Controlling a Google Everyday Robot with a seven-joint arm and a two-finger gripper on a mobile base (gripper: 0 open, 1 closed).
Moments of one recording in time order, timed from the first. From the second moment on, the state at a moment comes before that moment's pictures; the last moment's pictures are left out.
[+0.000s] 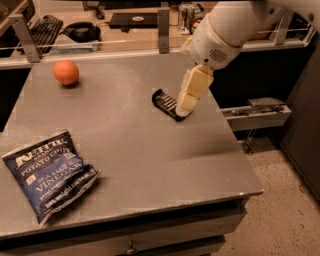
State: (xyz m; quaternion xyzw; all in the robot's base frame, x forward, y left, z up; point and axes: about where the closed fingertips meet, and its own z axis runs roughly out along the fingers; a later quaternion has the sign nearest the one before) arm 0.559 -0.052 0.950 -0.67 0.69 0.08 0.26
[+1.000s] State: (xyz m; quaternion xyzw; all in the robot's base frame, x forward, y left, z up) arm 0.604 0.027 0.943 -0.66 0.67 0.13 0.31
